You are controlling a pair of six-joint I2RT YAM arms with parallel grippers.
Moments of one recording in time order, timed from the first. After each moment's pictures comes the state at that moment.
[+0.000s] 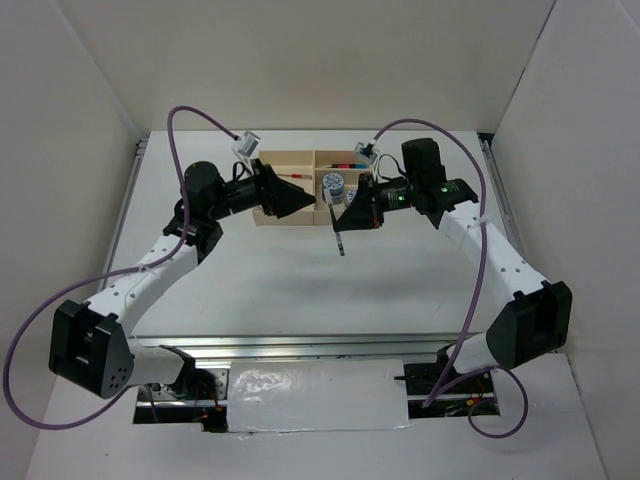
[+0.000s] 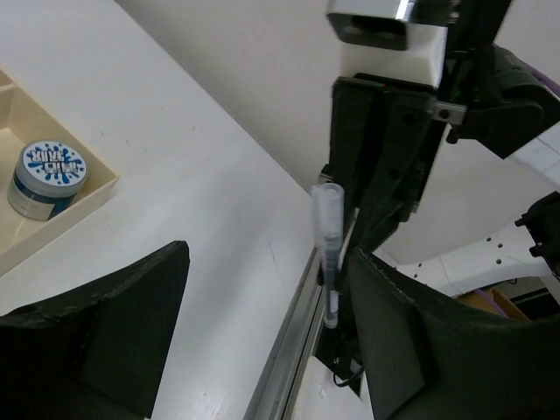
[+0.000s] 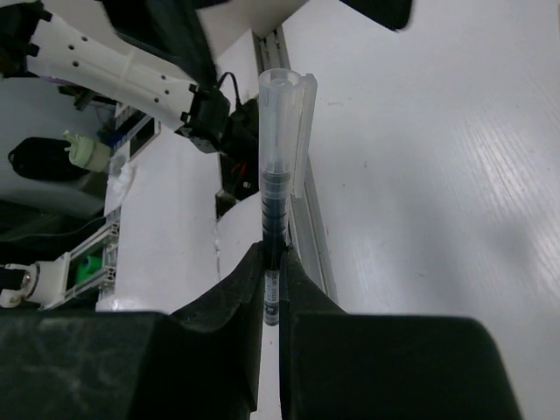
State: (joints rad) left arm -0.38 1.29 1.01 0.34 0.73 -0.69; right arm 0.34 1.42 1.32 -0.54 -1.14 0.05
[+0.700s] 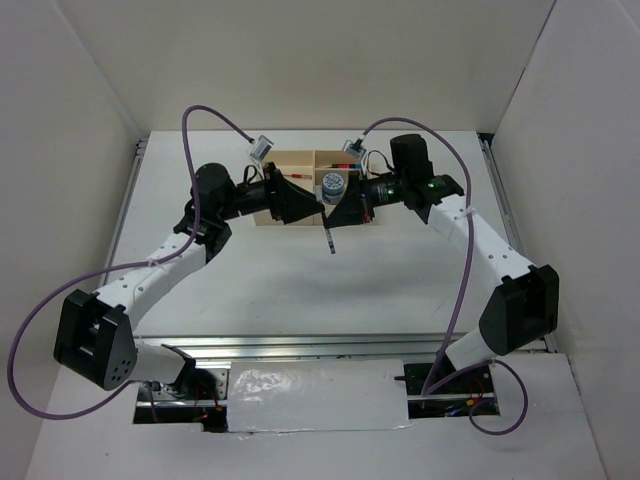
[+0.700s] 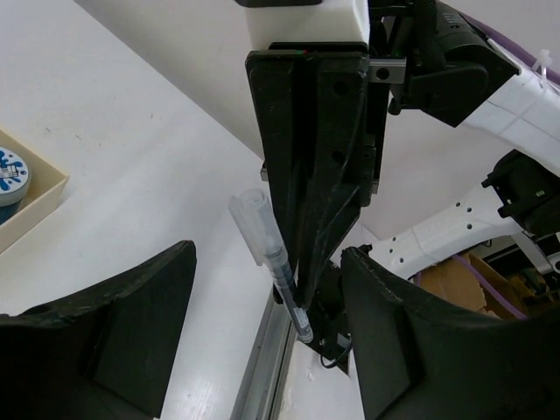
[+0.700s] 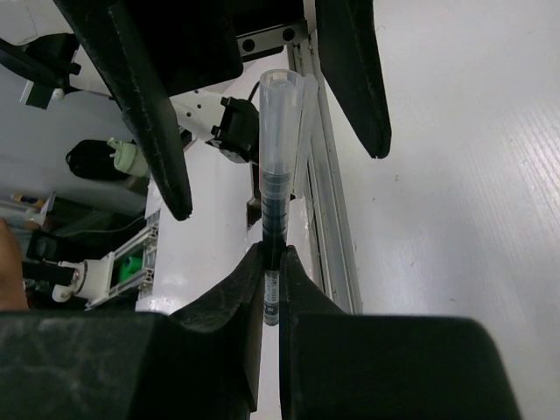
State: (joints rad) left arm -0.42 1.35 1.01 0.43 0.80 -0.71; right arm 0.38 1.50 1.34 -0.41 -1.21 0.20
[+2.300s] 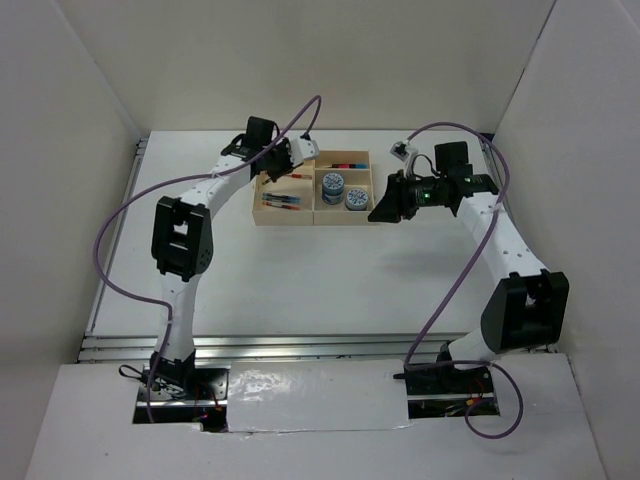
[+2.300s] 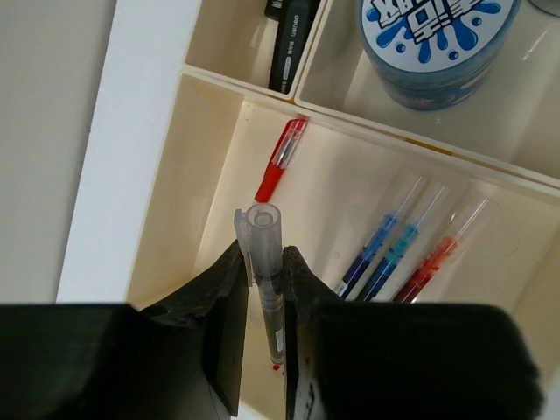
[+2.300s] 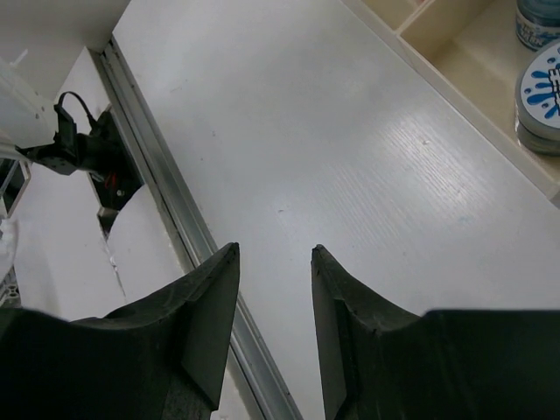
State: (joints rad) left arm -0.30 2.22 1.95 -0.44 0.37 0.89; right arm 0.10 1.47 1.30 -0.69 -0.95 -0.15
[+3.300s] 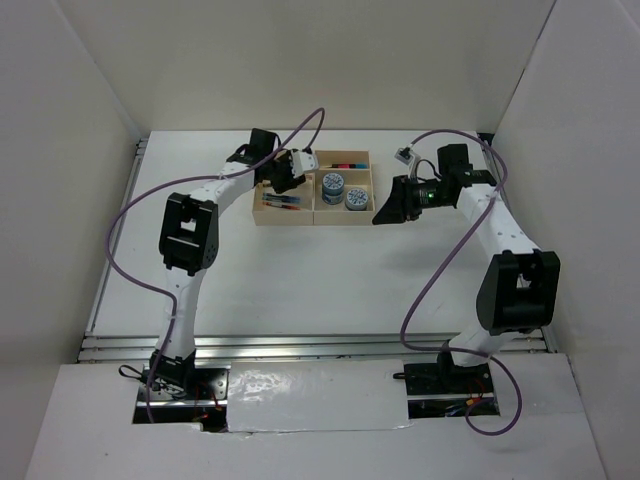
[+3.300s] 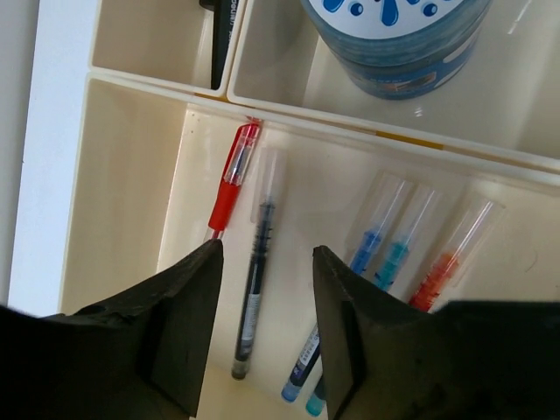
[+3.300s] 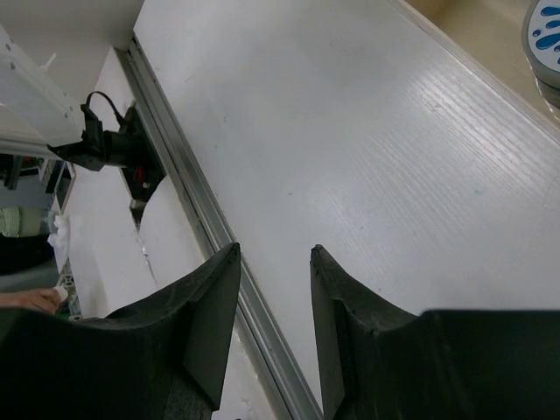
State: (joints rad) left arm -0.29 2.32 1.93 -0.38 0.48 0.96; right arm 0.03 1.59 1.32 -0.77 -1.03 -0.19
